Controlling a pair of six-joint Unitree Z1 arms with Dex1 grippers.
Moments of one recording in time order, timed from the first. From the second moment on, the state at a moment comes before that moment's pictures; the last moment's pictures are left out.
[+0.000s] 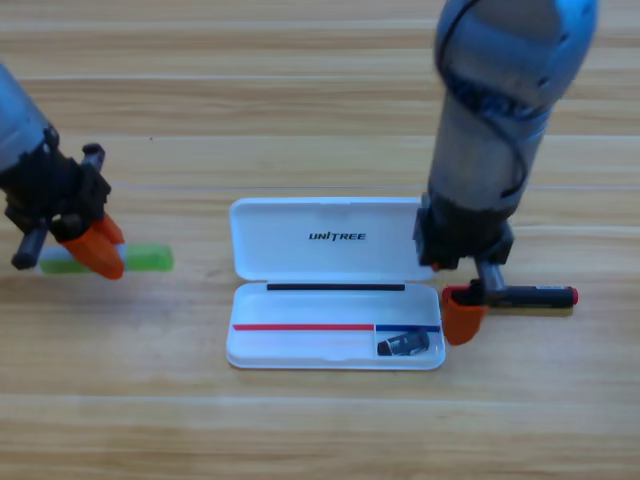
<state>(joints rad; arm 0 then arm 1) -0.38 1.77 -1.22 0.81 -0.23 1.10 0.89 2.17 -1.82 1.16 0.01 -0.78</state>
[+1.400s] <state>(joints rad) -0.60 2.12 -1.59 0.96 -0.51 0.93 0.66 2.24 -1.69 1.01 0.01 -0.94</state>
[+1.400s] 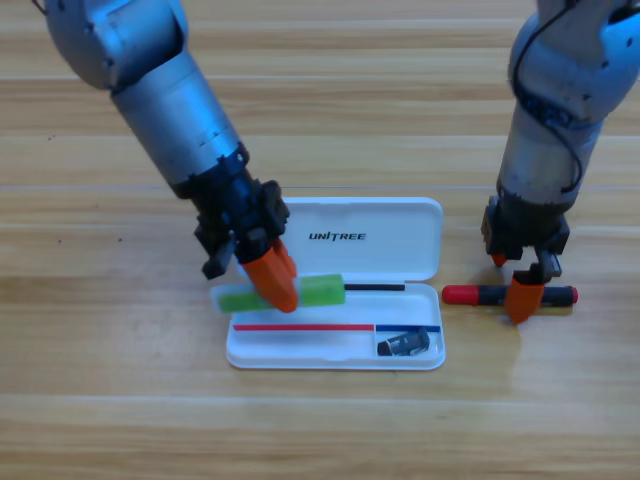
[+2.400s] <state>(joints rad) -0.69 2.18 -1.63 0.90 -0.40 0.88 0.66 2.17 -1.62 1.01 0.01 -0.99</state>
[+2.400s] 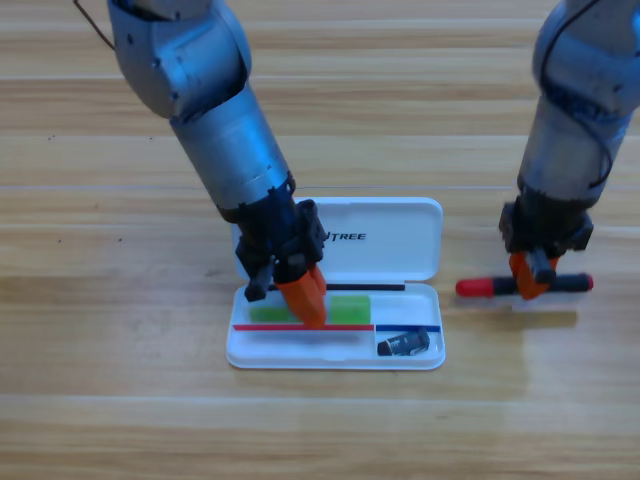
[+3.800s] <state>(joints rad) -0.69 2.22 -1.65 0.90 -0.38 0.85 0.66 2.07 -1.60 1.02 0.01 -0.97</state>
